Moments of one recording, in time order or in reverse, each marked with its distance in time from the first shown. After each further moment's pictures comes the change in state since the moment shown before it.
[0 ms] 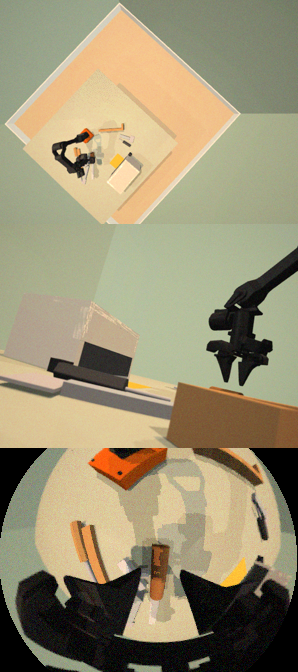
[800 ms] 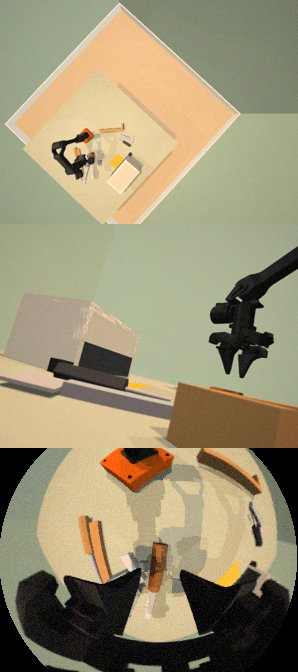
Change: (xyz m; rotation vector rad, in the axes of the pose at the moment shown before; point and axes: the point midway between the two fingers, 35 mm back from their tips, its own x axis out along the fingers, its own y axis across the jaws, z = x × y) arm -0.022 0.000 -0.001 -0.070 0.006 -0.001
